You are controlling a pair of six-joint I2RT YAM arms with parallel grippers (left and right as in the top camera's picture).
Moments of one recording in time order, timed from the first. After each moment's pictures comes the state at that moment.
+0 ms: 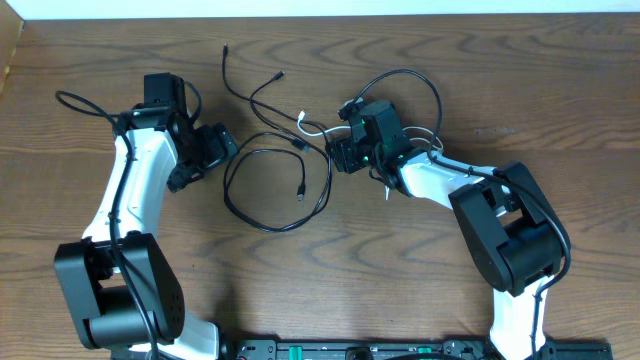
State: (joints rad) left arm 0.11 1.71 1.27 -0.91 0.10 -0.43; right arm 0.51 2.08 1.14 0.16 -0.23 0.20
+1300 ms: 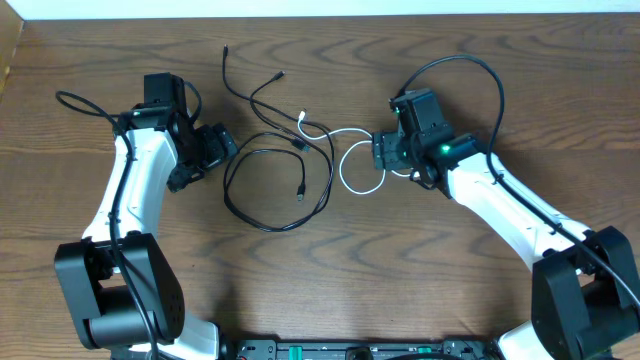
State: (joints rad) left arm 0.11 1.71 1.27 -0.91 0.10 -0.43; right arm 0.45 1.70 1.13 -0.41 0.01 0.35
